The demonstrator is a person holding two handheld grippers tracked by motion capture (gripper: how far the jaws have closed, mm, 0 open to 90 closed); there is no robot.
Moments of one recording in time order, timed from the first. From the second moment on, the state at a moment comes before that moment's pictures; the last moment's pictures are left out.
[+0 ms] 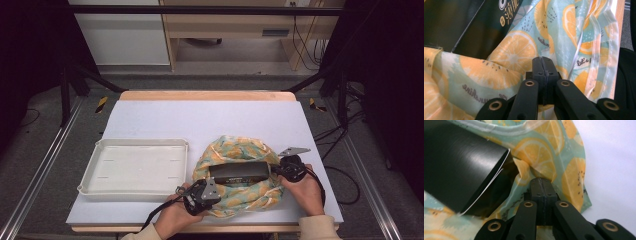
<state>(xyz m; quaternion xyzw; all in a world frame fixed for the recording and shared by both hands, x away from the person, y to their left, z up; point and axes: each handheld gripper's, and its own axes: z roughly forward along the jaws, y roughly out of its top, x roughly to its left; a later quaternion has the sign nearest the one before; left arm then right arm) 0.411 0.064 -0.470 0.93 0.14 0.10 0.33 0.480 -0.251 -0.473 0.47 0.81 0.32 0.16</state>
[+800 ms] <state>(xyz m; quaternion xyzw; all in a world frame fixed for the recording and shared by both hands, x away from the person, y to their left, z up) 0.413 0.087 -0.434 0.90 0.18 0.10 0.39 0.452 -0.255 -0.428 0.44 0.78 0.38 0.23</state>
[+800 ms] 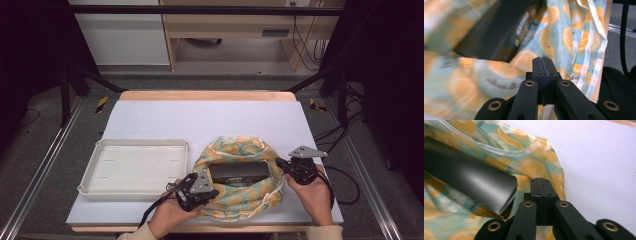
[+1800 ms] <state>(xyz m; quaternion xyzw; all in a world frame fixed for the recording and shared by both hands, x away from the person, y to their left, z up) 0.459 0.201 -0.404 0.83 0.34 0.19 0.40 0.484 -0.202 -0.394 0.26 0.92 0.26 0.16</state>
